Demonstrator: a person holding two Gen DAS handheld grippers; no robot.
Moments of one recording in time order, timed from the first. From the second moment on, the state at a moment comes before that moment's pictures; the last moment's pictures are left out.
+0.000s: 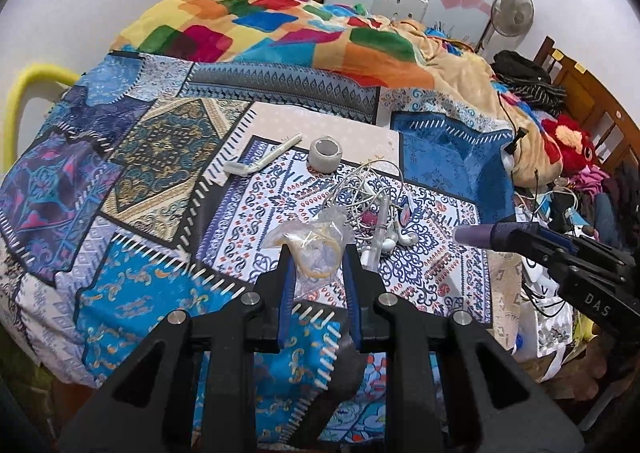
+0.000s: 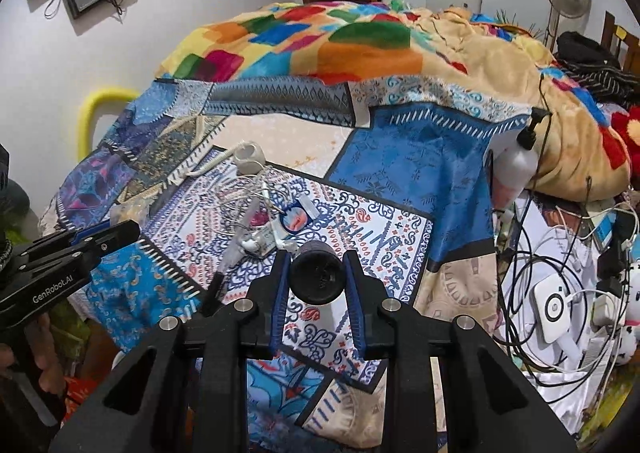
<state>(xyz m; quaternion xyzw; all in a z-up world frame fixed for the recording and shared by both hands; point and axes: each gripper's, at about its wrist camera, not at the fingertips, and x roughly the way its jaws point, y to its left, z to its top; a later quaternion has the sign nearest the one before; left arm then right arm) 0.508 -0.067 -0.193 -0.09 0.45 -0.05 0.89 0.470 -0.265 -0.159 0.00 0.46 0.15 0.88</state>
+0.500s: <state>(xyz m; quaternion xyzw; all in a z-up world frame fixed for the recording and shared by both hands) 0.413 -0.022 -0.112 -0.09 0.39 -0.02 0.91 0.406 -0.223 -0.078 -0.01 0.39 0.21 0.90</state>
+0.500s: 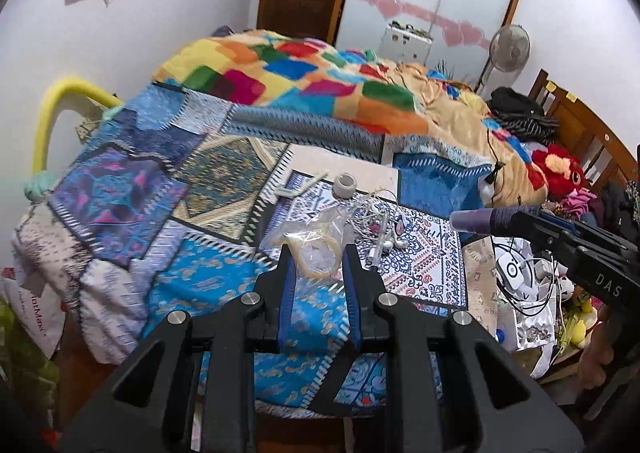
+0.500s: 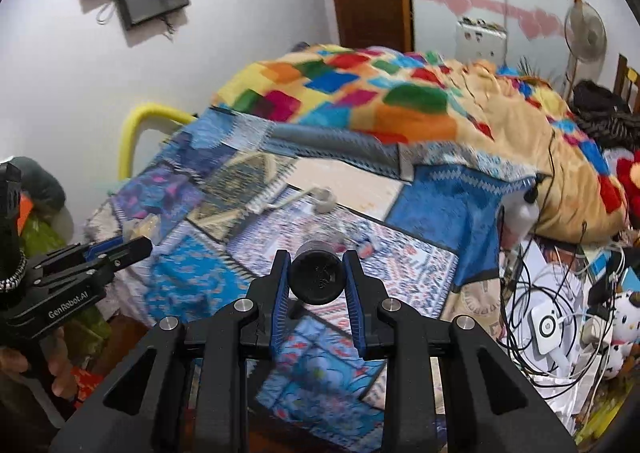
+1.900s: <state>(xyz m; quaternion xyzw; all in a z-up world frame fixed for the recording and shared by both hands) 0.146 0.184 -0.149 -0.17 0.40 0.14 0.89 0.205 0.029 -0.110 -0.11 0.43 0.41 0.80</state>
